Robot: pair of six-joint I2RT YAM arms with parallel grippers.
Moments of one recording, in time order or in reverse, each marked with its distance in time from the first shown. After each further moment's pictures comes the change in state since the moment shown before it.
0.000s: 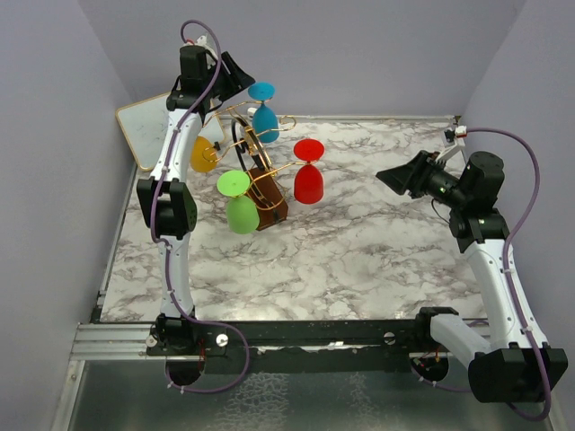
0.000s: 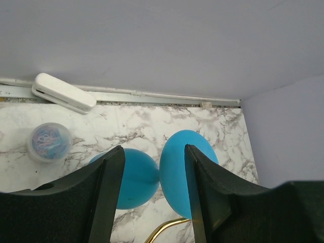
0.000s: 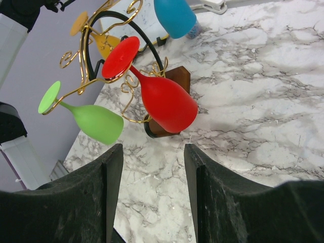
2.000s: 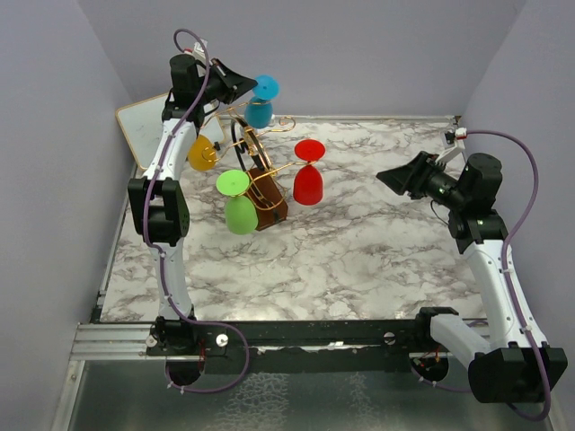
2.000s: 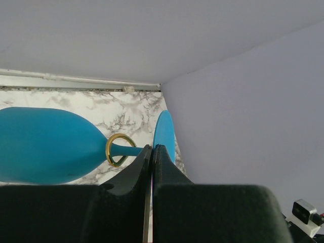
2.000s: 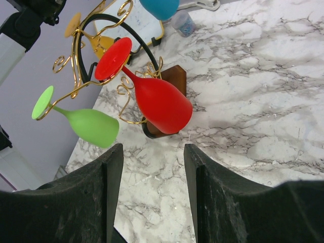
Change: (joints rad) left arm 0.033 -0.124 -0.319 0.381 0.283 -0.332; right arm 0.000 -0.002 -0.019 0.000 0.031 0.031
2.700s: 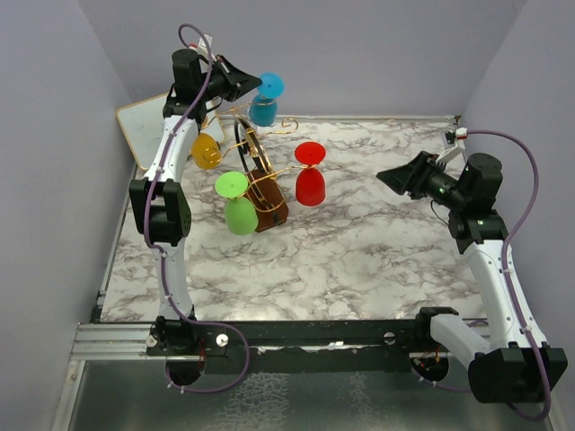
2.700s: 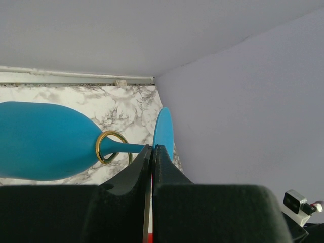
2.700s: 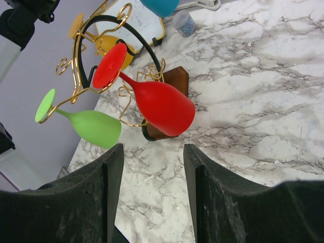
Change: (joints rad) left arm -0.014 0.002 0.060 -0.043 0.044 -0.010; right arm 0.000 -0.002 0.000 0.000 0.000 0.012
